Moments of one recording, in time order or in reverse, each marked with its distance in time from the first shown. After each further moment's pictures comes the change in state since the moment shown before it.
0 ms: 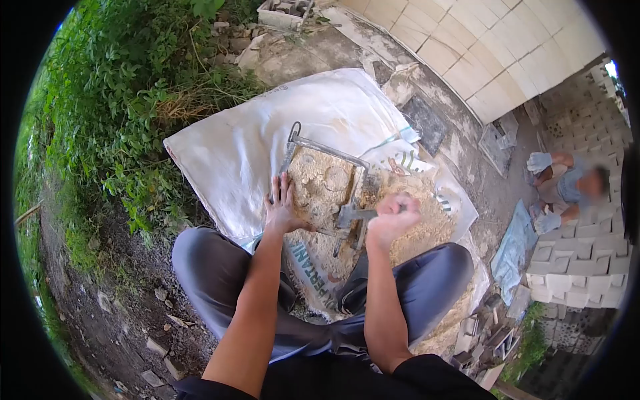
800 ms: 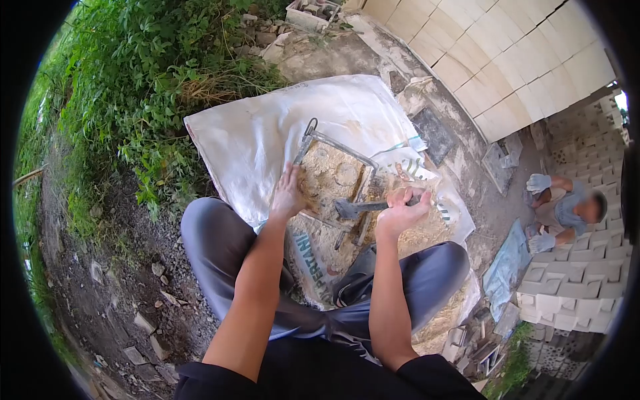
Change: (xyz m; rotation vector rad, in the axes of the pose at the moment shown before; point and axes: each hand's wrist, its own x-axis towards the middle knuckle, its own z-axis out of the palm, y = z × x) left_hand -0.001 -0.024 0.014 -0.409 0.279 0.039; right_hand -0.011 -0.022 -0.003 0.008 -0.018 -0.045
